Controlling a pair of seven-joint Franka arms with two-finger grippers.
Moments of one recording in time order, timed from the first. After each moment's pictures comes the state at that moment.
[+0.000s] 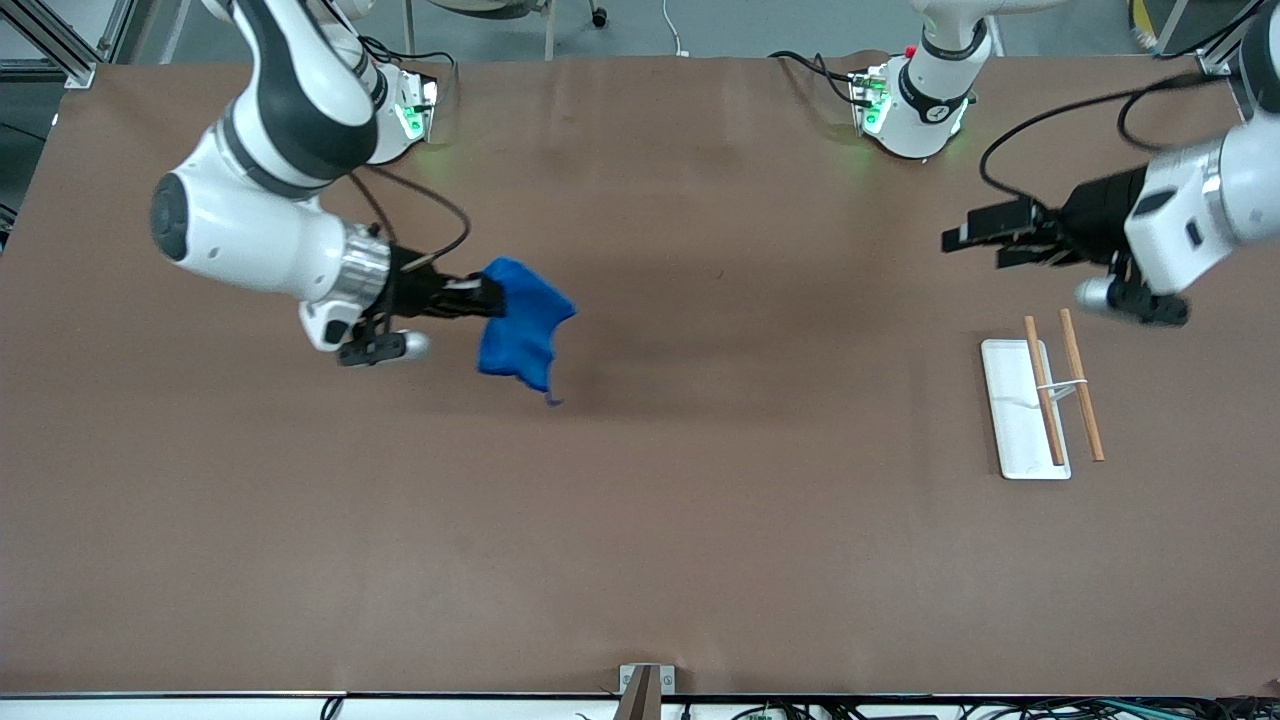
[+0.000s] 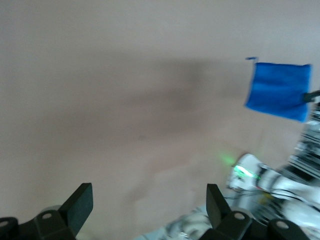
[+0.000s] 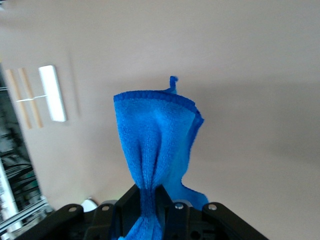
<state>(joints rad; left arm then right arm) 0.09 0.14 -0.13 -1.60 -0.65 1.46 -0.03 0.04 0.15 0.41 -1.87 0.72 2.07 0.16</state>
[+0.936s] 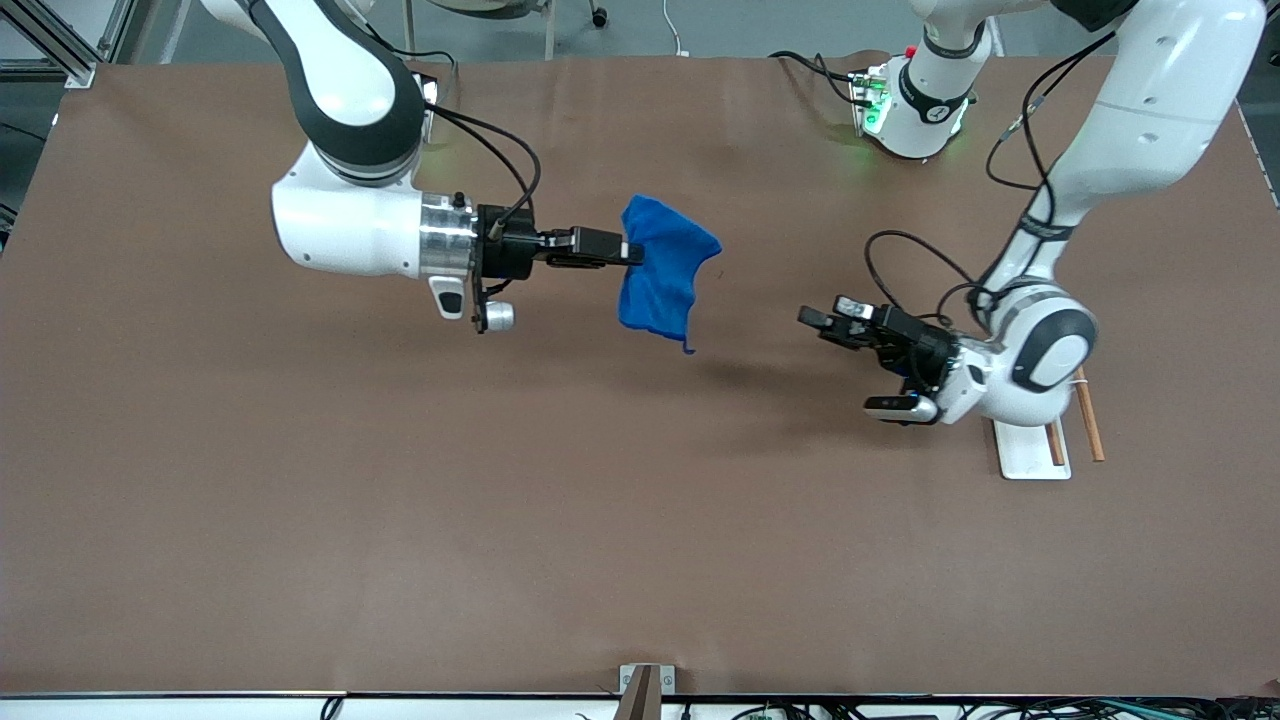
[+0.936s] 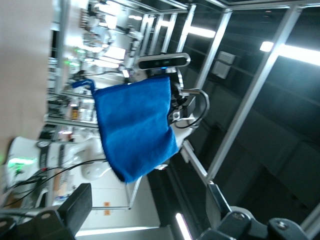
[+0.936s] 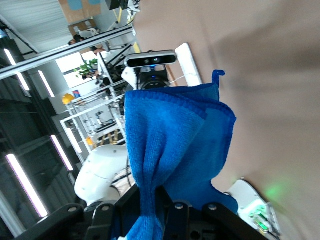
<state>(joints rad) 0.15 0.66 -0.27 -1.86 -1.56 1.27 0.68 0.07 0.22 0.53 -1.87 1.45 2.22 0.00</state>
